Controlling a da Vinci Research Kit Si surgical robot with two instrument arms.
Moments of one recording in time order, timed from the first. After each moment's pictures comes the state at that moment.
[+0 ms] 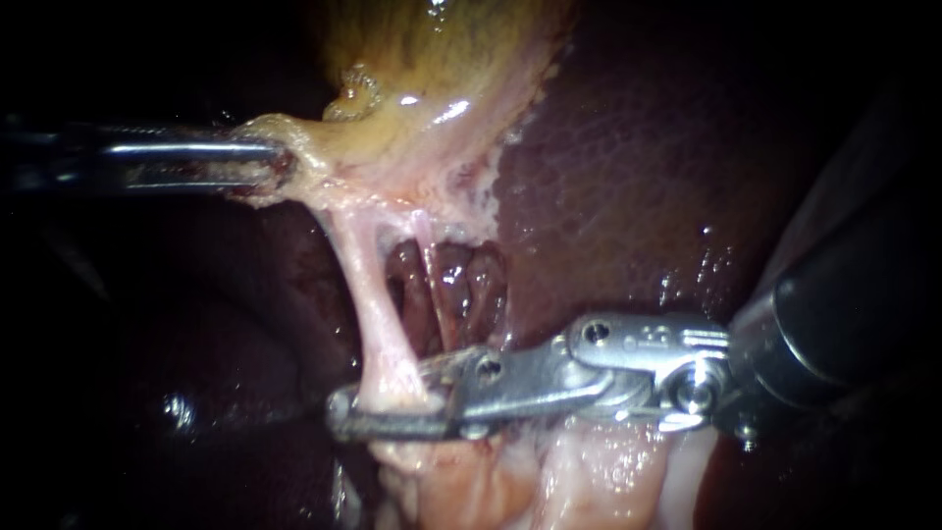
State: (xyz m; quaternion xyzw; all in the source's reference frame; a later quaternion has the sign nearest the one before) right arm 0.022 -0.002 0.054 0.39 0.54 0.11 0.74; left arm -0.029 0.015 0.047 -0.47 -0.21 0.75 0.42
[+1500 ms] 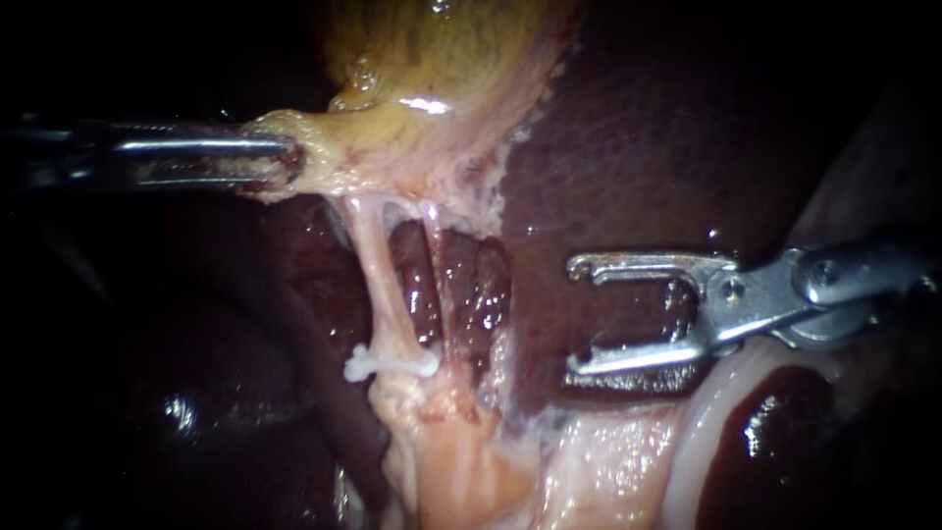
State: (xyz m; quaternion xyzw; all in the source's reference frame) right arm 0.006 0.004 0.054 0.19 0.59 0.11 0.78; left arm -0.031 0.015 0.048 -0.47 -0.21 0.75 0.42
